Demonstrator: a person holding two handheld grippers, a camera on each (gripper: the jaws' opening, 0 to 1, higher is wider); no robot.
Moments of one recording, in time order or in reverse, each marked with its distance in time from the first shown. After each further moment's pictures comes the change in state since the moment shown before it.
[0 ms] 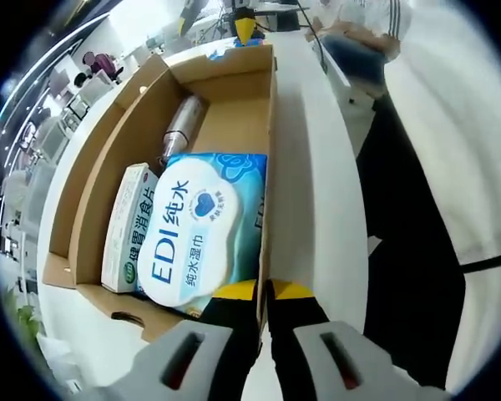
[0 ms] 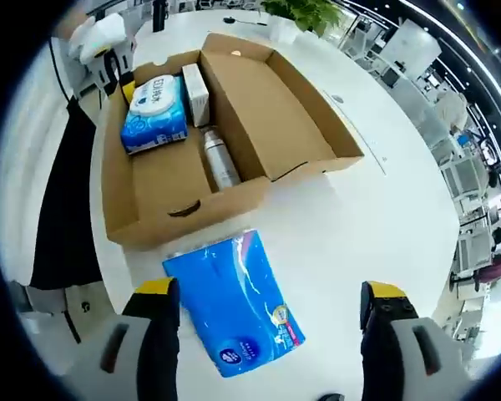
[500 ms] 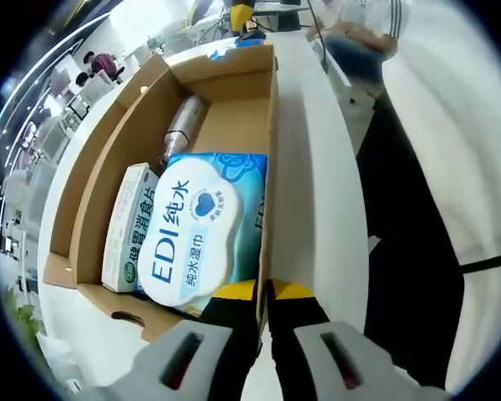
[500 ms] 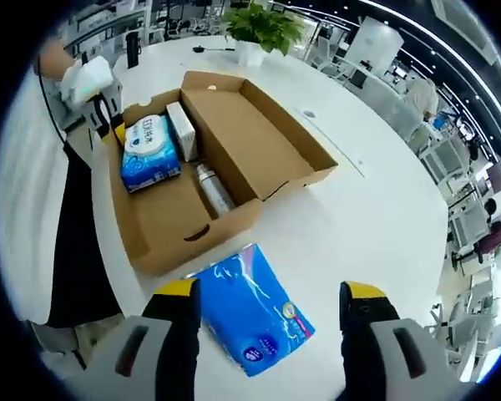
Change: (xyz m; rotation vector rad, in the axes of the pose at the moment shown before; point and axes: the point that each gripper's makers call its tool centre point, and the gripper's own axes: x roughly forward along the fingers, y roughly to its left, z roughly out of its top) left arm 0.000 0.000 0.000 0.000 0.000 0.003; right arm -0.030 0.009 0.011 0.114 -0.106 -0.074
